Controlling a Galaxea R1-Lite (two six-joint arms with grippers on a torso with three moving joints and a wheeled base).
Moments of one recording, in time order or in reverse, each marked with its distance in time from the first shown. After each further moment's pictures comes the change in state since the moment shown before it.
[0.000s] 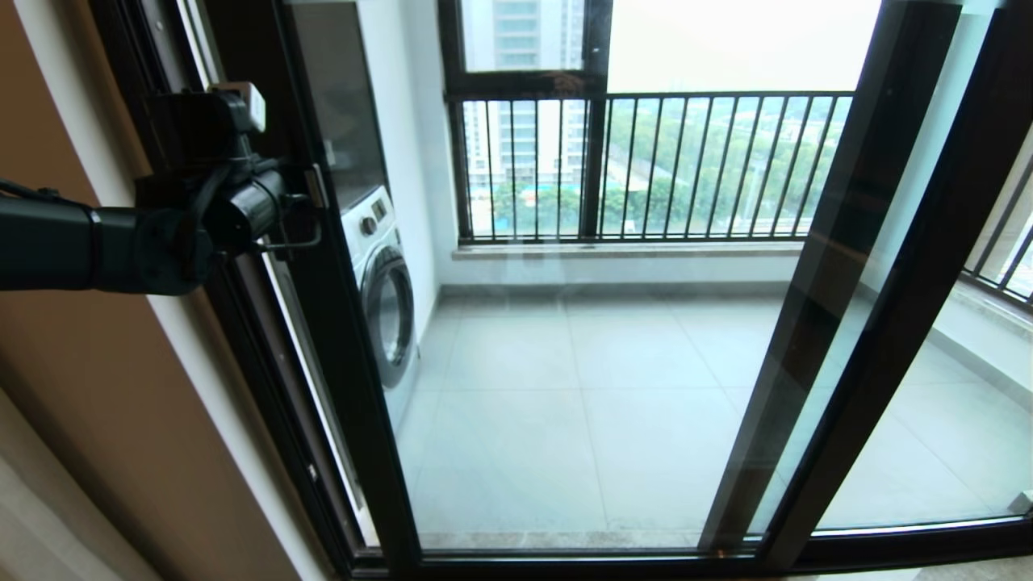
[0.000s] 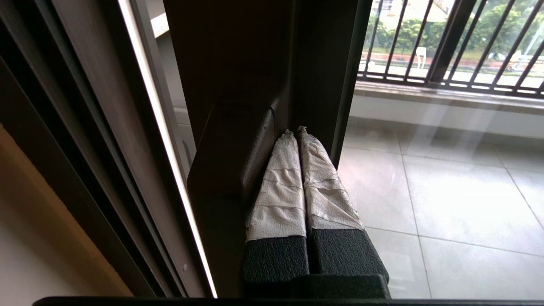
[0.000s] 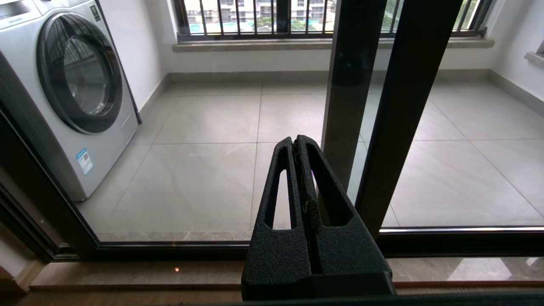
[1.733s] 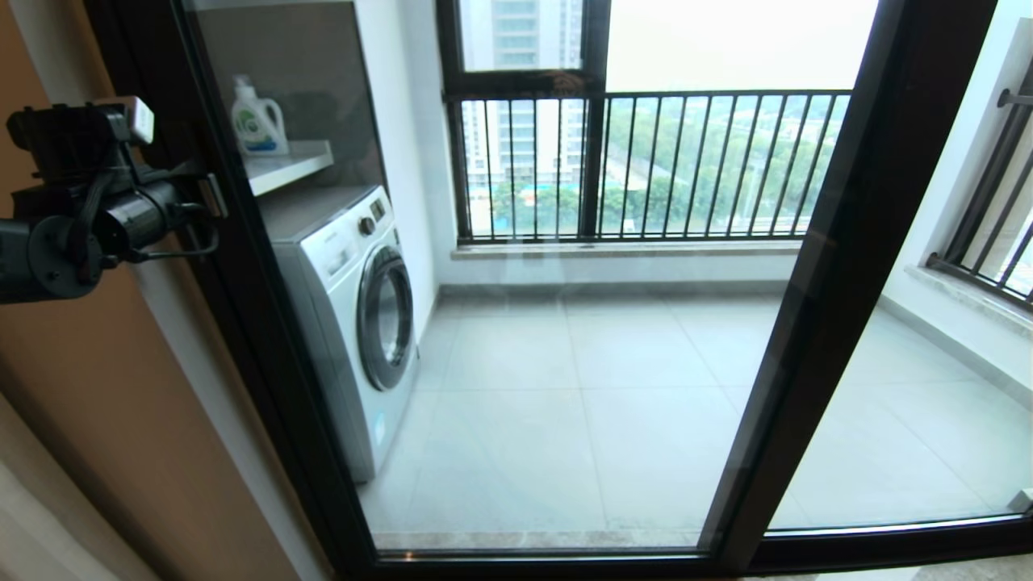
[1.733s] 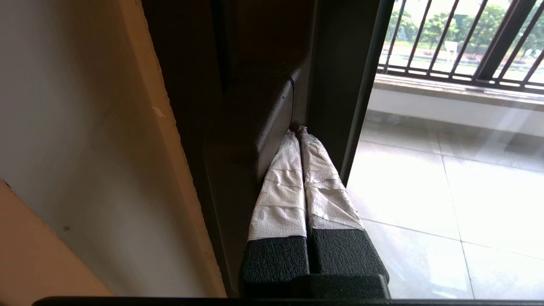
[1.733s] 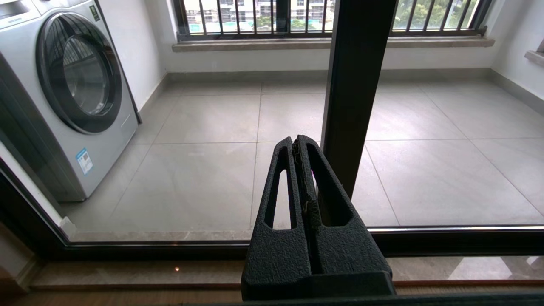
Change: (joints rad) left arm 0.311 -0.008 0.027 0.002 -0.177 -0.003; right arm 0.000 0.000 0.000 0.000 0.000 0.000
